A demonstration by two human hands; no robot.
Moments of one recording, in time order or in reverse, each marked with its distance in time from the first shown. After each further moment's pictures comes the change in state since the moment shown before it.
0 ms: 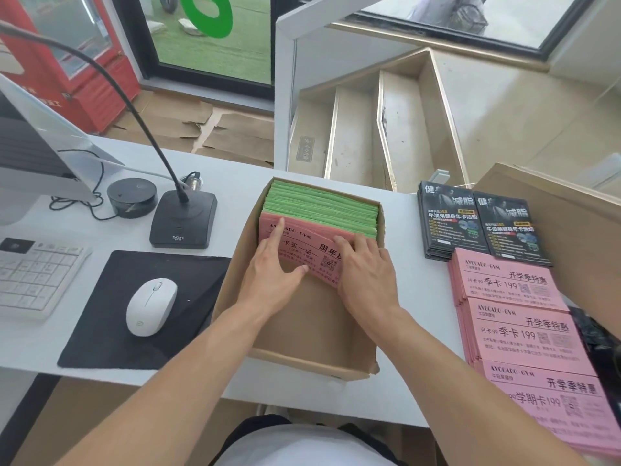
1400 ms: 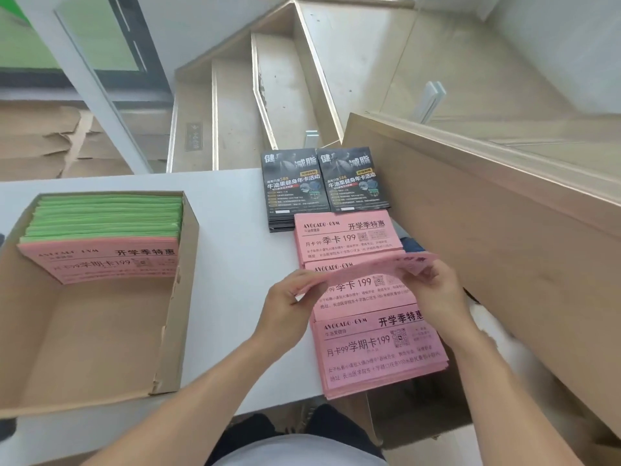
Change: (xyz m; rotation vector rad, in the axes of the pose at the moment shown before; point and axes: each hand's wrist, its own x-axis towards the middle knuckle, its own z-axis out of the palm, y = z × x) left_hand -0.088 0.165 0.247 -0.452 -0.427 0.217; right_hand -0.174 0.341 -0.068 1.069 0.027 0.765
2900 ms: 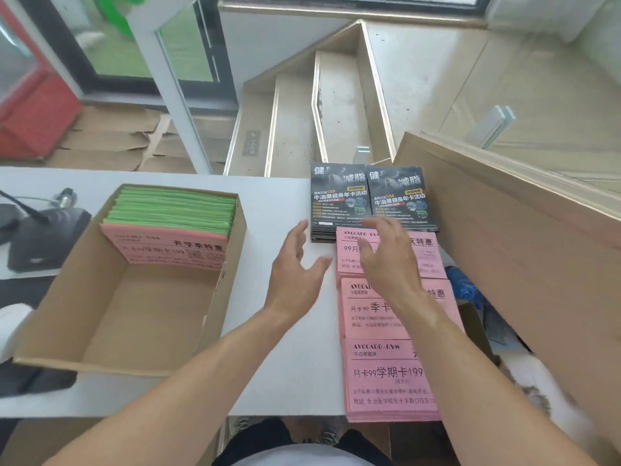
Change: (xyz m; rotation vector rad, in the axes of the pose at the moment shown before) left_hand 0.034 0.025 -0.031 0.066 0.342 -0.130; right_hand 0.059 -0.065 0.108 -0.465 -0.034 -0.331
